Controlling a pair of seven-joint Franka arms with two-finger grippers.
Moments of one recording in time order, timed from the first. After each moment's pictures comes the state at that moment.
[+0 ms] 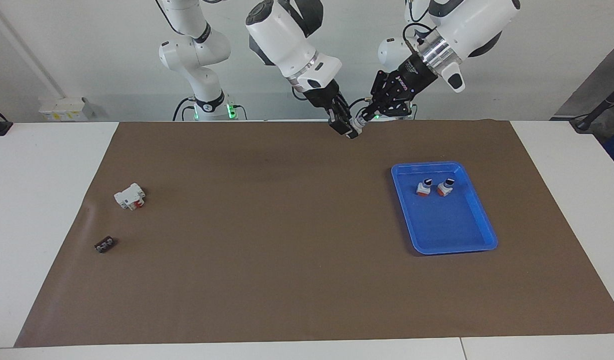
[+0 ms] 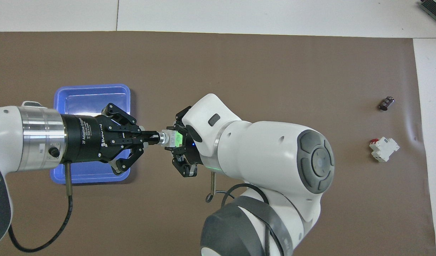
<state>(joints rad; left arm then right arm) -0.09 -0.25 -0.20 -1.95 -0.74 1.91 -1.90 0.31 0.08 0.38 -1.77 0.49 2.37 -1.11</state>
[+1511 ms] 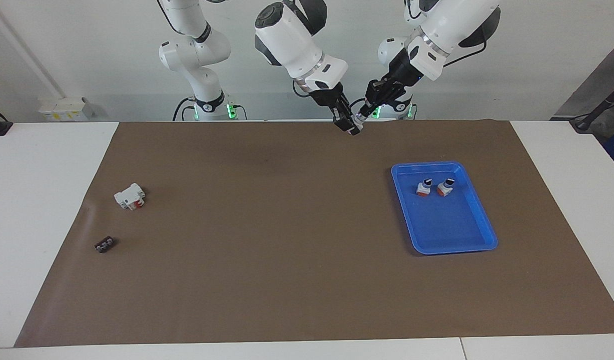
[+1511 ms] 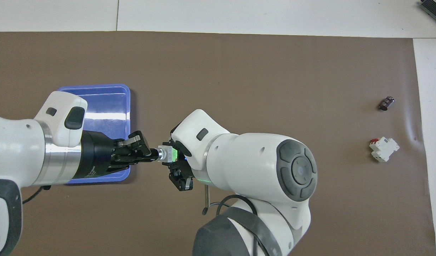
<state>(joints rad) -0.08 -0.28 -0.25 -1.94 -0.59 1.81 -0.58 0.33 0.08 0.40 -1.81 0.49 2.34 -1.11</state>
